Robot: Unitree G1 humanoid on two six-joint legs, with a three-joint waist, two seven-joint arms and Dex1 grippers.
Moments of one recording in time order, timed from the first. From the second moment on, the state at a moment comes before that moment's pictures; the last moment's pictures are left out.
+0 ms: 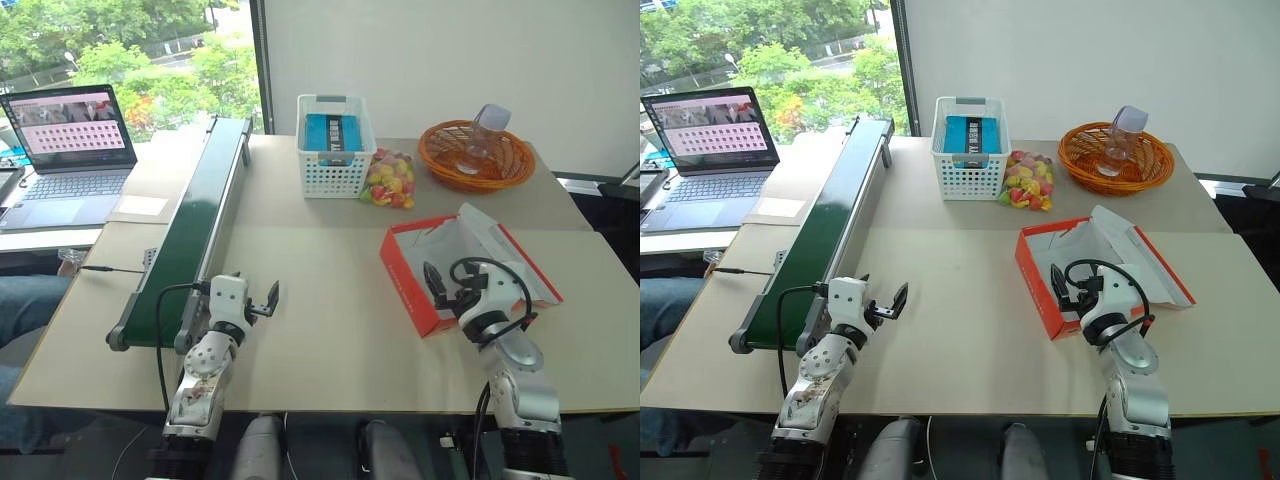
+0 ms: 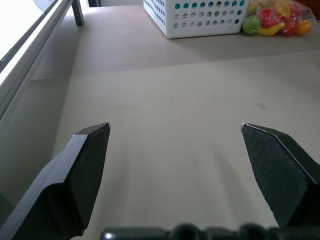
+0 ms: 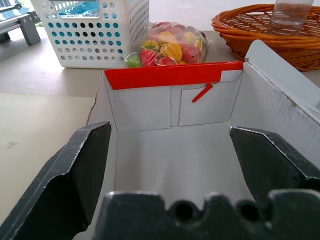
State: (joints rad) left arm -0.07 0.16 0.00 -0.02 -0.10 0.10 -0.19; right arm -0.11 -0.26 -0.21 -0.08 0.26 0.18 0.29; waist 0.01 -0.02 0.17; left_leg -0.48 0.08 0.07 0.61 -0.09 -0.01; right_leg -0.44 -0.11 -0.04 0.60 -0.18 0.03
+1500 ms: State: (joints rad) left arm -0.41 0.45 0.24 -0.34 -0.33 0.78 -0.23; right arm -0.69 -0.37 0.02 0.00 0.44 0.59 0.61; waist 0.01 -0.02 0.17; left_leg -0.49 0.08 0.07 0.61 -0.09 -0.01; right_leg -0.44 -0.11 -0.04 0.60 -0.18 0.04
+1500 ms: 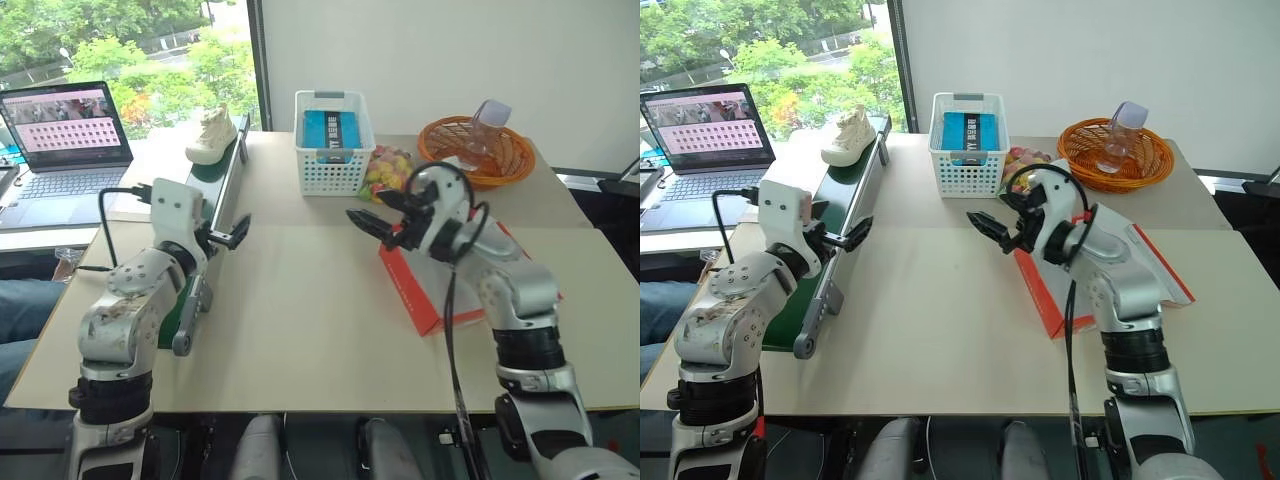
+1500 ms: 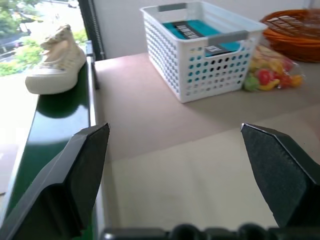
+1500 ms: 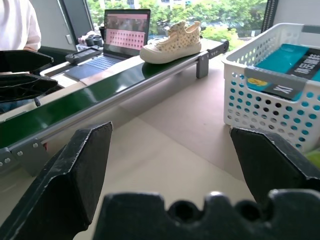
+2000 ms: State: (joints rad) left arm -0.52 0.59 0.28 0.03 -0.27 0.67 -0.29; right arm -0.76 -0.30 0.07 0.06 0.41 0.58 0.68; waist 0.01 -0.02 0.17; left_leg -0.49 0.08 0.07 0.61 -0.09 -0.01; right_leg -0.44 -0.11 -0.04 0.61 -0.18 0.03
